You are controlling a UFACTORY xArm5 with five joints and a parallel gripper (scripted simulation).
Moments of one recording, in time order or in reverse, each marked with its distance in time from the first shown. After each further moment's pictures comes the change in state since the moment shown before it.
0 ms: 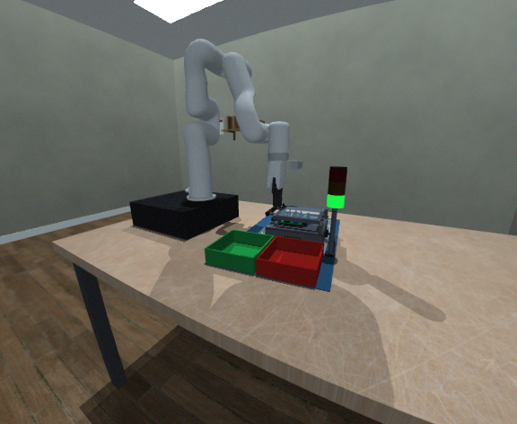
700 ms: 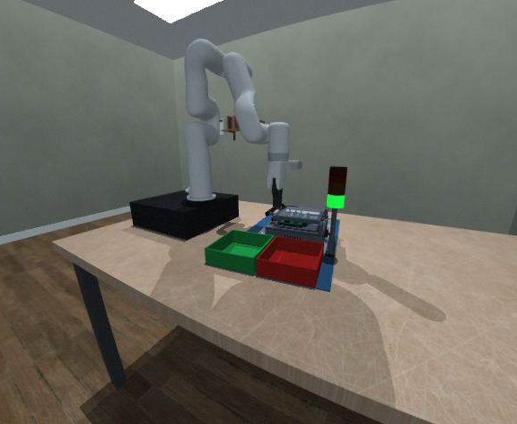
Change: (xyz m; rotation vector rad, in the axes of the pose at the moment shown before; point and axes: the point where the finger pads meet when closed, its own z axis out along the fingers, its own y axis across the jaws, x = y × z) arm 0.000 0.000 0.002 0.000 0.000 0.000
